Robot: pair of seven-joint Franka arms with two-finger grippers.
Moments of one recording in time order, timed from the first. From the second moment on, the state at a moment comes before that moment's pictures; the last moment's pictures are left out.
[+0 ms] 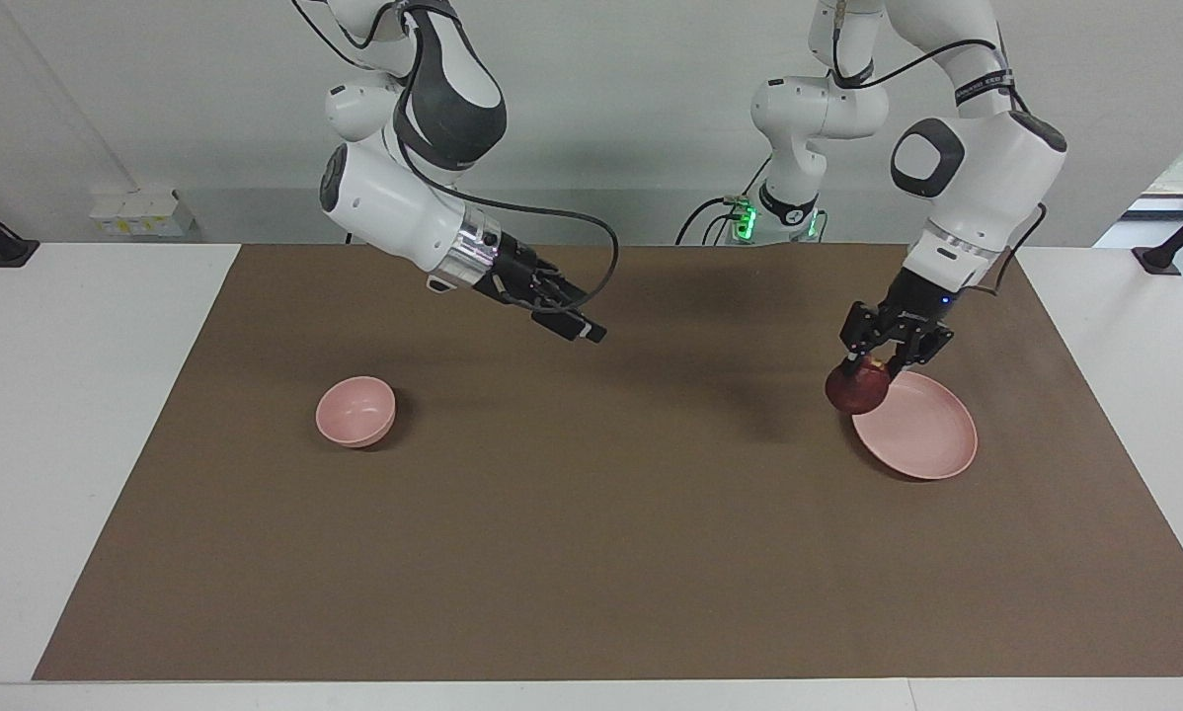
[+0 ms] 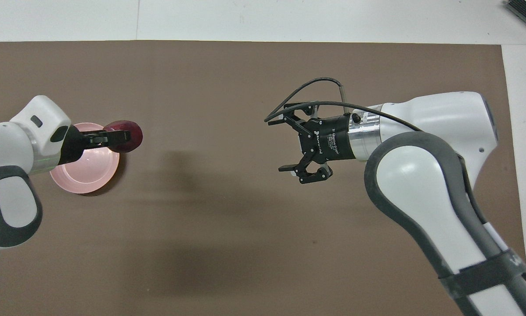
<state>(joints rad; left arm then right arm) -0.20 -0.08 0.03 -2.14 -0.45 2.41 0.13 0.45 0.12 -0.11 -1.84 0.99 2.11 1.11</state>
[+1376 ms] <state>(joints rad) -0.54 -0.06 -0.04 -2.10 -0.83 2.61 0.04 0.54 0.20 -0.11 -1.83 1.11 2.23 1.15</state>
